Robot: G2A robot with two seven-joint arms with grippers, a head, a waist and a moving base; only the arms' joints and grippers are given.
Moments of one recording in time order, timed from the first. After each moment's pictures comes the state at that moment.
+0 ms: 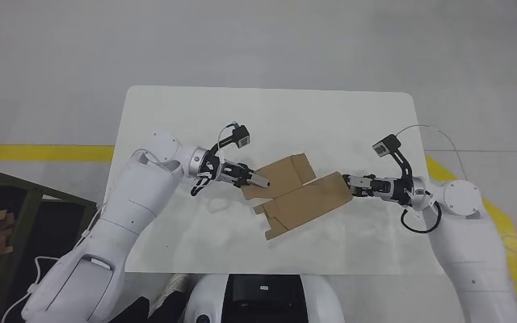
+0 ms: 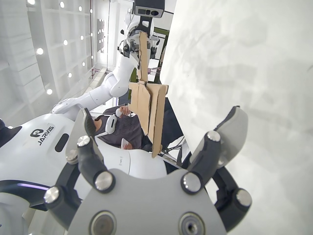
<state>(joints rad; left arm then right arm) 0.63 -1.21 -0.92 -1.02 -0.55 -0.28 -1.54 -1.07 -1.03 1.43 -1.31 0.48 -0.37 1.42</state>
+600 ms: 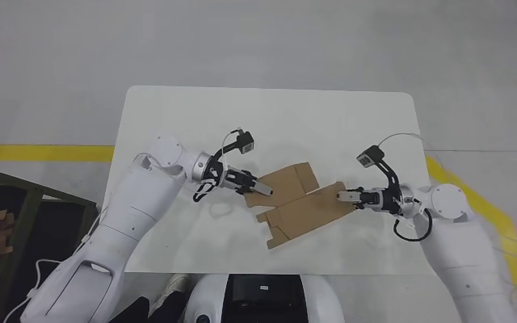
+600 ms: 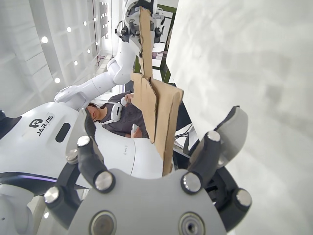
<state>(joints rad) 0.67 -1.20 -0.92 -1.11 -0.51 -0.25 -1.53 -1.09 -1.02 1.35 -1.35 0.53 -0.36 1.46</state>
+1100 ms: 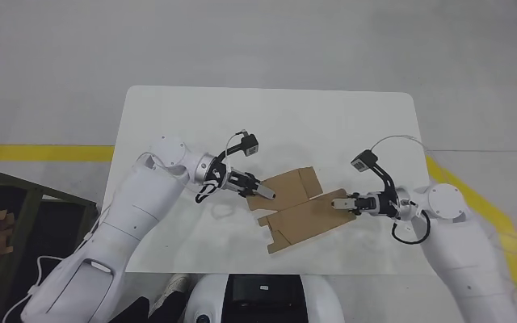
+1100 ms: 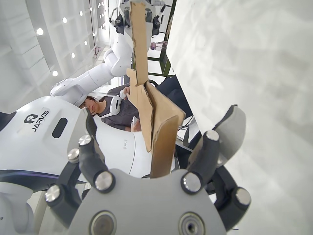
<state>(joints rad) 0.65 -1.20 -0.88 -1.10 -0.54 -0.24 -1.54 -1.08 -0.99 1.29 -1.39 0.52 -0.35 1.47</state>
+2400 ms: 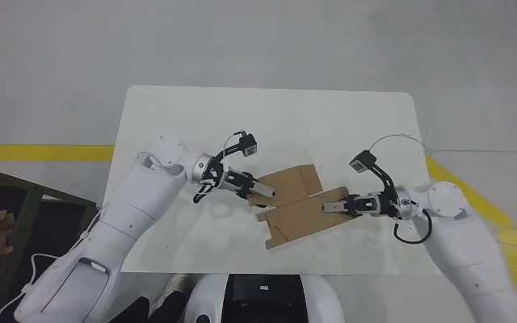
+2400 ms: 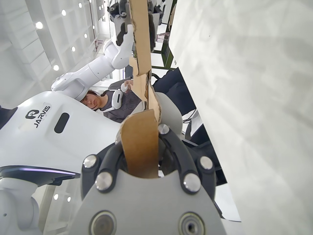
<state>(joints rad) 0.64 -1.17 -0.85 -1.10 -0.62 -0.24 -1.53 -1.05 -0.92 1.21 -1.38 0.60 -0.38 1.44</state>
